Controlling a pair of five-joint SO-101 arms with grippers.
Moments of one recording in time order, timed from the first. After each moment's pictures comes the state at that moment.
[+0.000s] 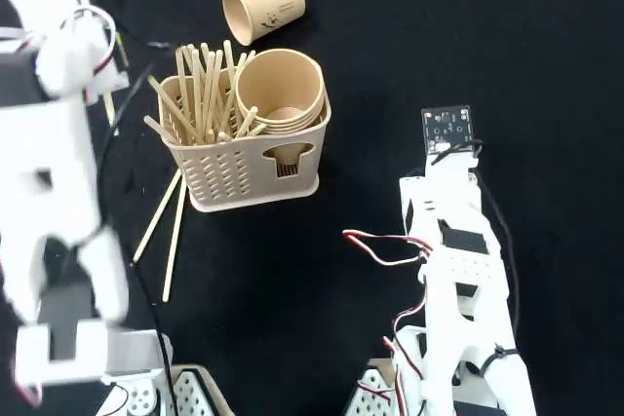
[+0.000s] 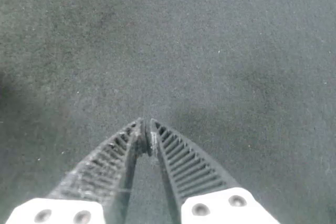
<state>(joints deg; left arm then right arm) -12.2 -6.7 -35.6 94.7 8.8 9.8 -39.0 73.5 18.7 14.2</state>
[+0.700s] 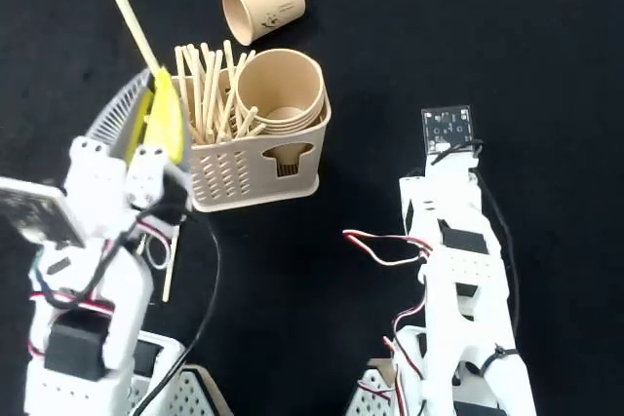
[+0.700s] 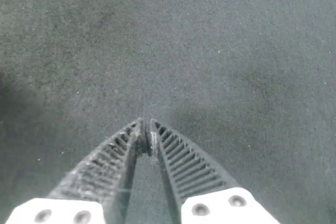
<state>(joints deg) 6.8 -81.0 54.8 25.7 9.0 9.8 -39.0 73.5 18.7 14.2</state>
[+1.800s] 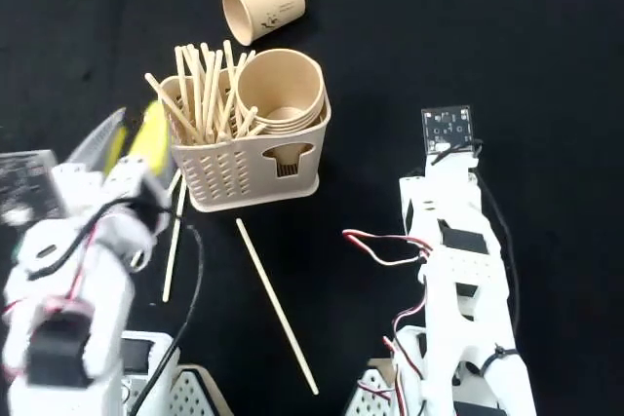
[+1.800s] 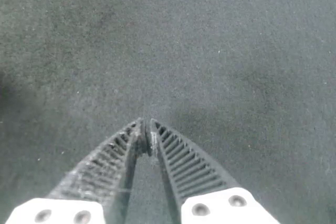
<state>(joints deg) -4.3 -82.6 45.8 52.3 11.3 9.8 -39.0 73.5 18.7 14.2</state>
